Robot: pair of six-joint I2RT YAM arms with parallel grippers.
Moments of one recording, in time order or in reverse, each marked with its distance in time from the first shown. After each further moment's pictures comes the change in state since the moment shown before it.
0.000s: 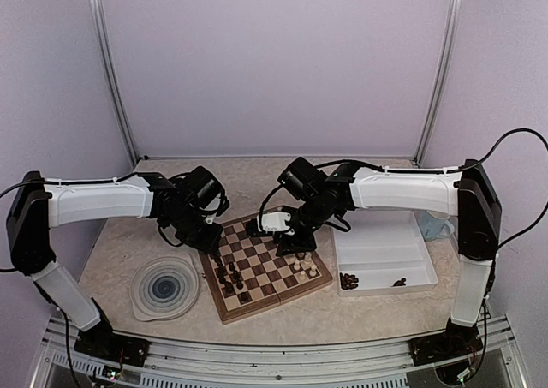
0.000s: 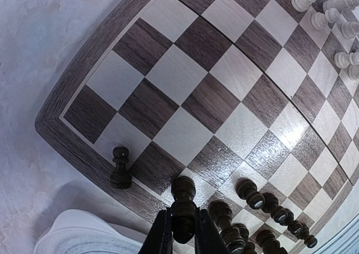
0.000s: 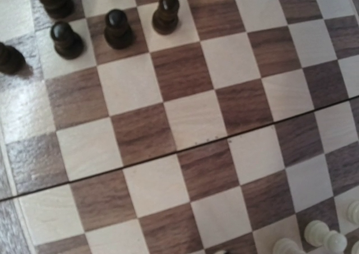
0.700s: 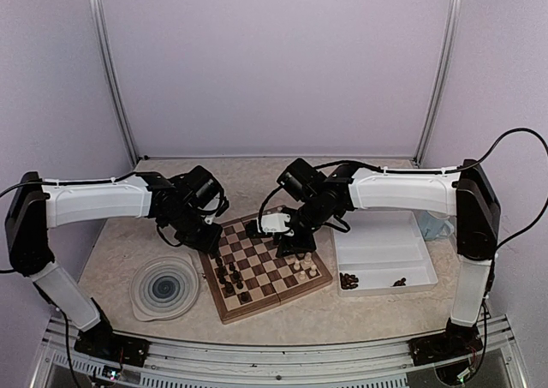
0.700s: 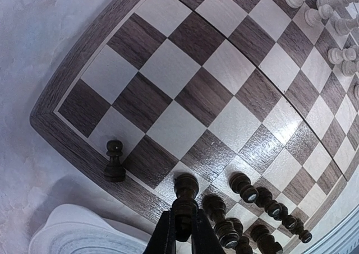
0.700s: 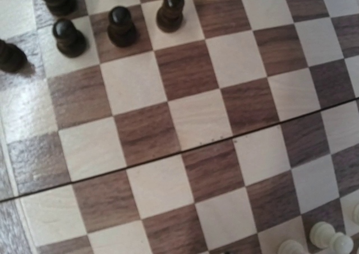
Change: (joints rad) left arm 0.000 -0.010 -0.001 -0.012 0.026 -0.019; right arm 0.002 0.008 0.002 -0.005 -0.002 0.000
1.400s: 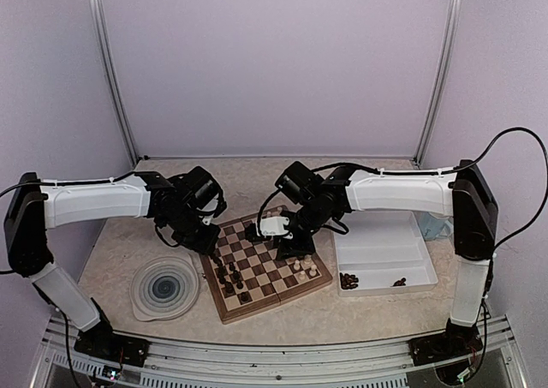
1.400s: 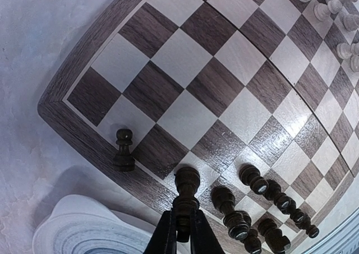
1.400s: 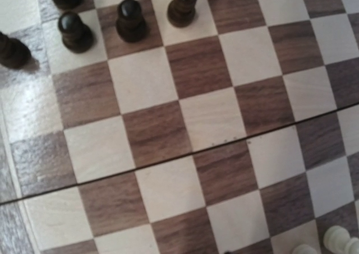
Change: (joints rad) left arm -0.001 -0.008 0.000 -0.035 -0.026 -0.005; right arm 0.007 0.016 0.002 -0.008 0.000 0.000
